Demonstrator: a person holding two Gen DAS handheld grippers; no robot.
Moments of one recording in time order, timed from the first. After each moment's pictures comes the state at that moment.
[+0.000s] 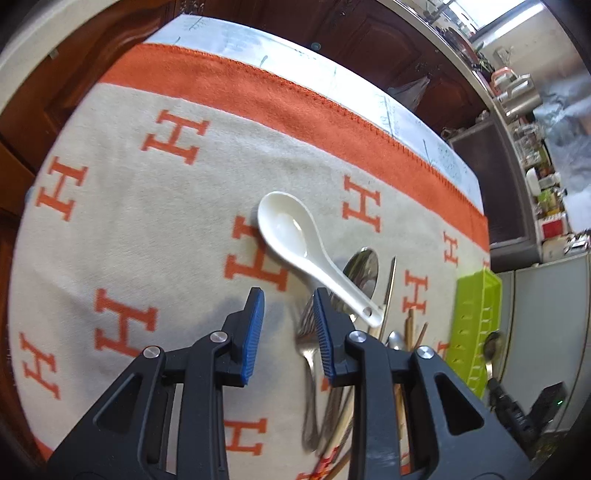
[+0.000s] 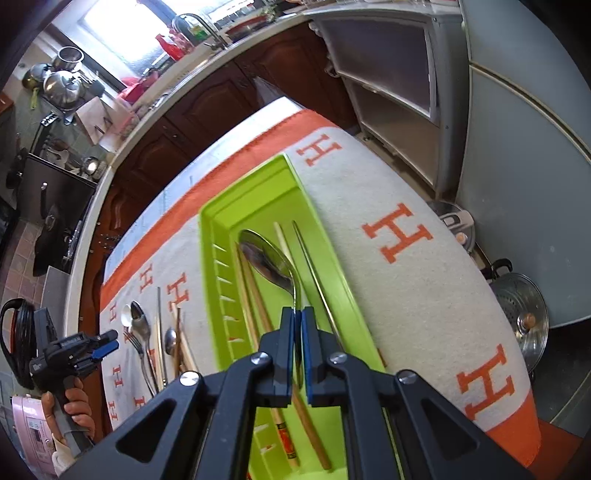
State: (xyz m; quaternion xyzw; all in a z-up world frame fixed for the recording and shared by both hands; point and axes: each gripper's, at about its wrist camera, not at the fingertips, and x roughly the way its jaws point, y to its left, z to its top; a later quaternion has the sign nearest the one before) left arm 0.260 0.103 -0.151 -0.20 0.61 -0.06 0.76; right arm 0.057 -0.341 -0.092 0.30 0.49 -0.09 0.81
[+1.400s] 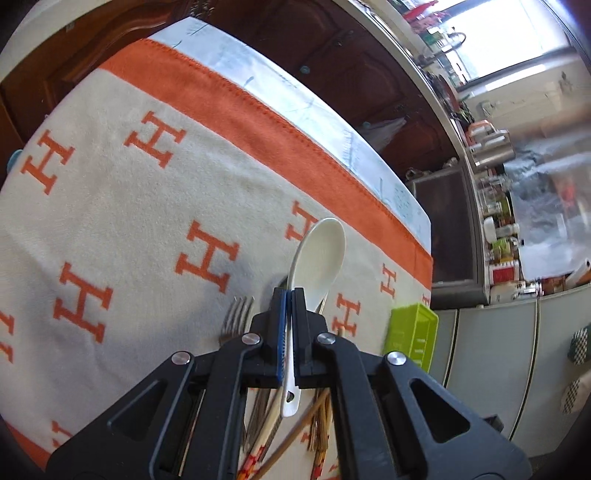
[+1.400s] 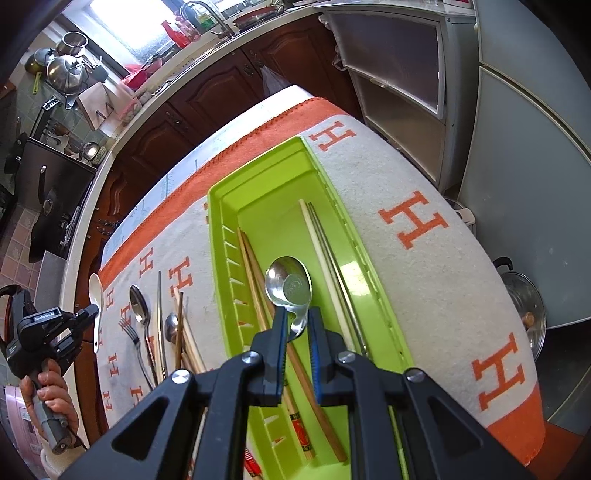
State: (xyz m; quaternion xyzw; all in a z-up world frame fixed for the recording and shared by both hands) left arm 0.249 0.098 -0.121 -0.31 0.56 -0.09 0.76; right arm 0.058 -0.326 -0.091 0.28 0.51 -0.08 0.81
